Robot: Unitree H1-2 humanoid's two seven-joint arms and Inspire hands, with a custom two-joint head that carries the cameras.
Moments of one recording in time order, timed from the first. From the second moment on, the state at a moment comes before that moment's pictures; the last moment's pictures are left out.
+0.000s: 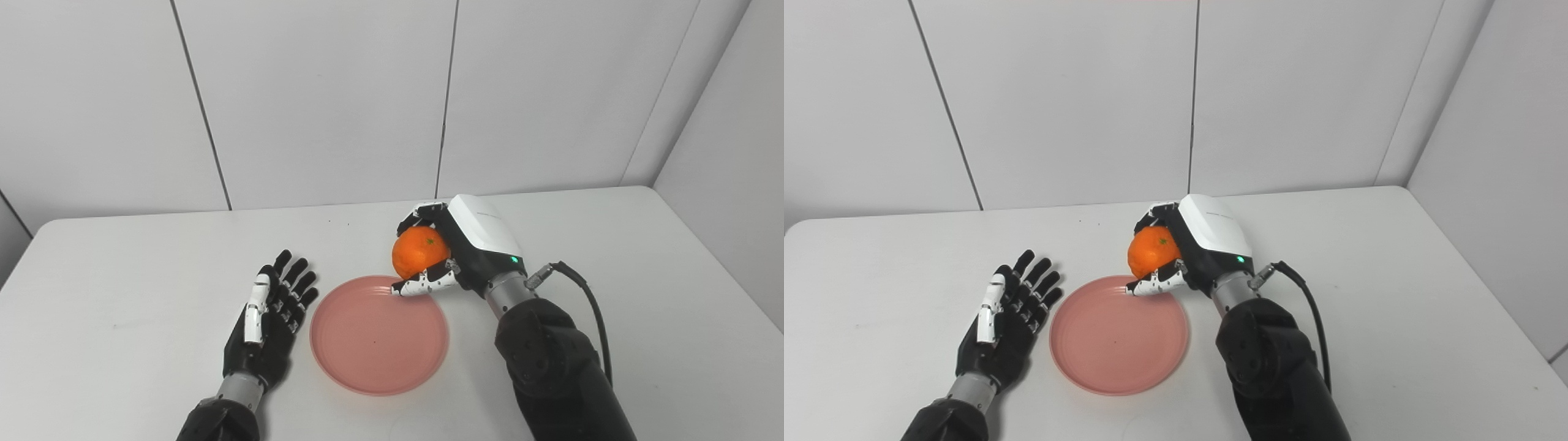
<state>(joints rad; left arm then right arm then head) -0.23 -0.09 0.00 0.02 -0.32 0.33 -0.12 -0.41 -0.12 0.25 -0.36 -0.94 0.45 0.42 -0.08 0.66</state>
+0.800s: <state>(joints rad) -0.24 -0.15 -0.04 0.01 -0.20 0.33 -0.03 -0.42 -0.10 0.38 -0.18 -0.88 0.44 0.39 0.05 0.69</state>
